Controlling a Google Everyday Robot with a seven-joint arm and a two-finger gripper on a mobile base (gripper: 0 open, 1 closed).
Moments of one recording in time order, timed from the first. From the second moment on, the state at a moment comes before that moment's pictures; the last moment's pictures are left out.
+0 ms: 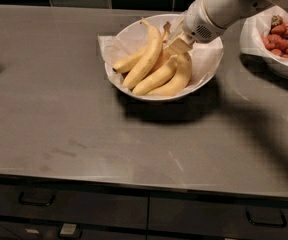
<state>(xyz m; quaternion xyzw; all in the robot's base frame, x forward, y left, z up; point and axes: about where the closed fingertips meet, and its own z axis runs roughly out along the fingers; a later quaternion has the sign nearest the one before) 0.646 -0.080 0.944 -0.58 0.73 0.07 0.36</state>
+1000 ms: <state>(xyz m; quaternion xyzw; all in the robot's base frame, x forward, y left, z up) 0.645 -0.082 0.966 -0.61 0.71 0.02 0.36</state>
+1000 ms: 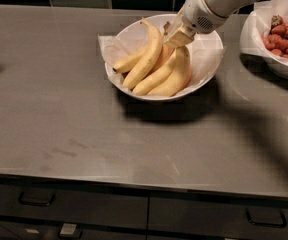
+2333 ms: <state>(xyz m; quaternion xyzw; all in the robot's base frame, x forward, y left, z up) 0.595 -0.085 1.030 -0.64 0.67 -0.01 0.38</state>
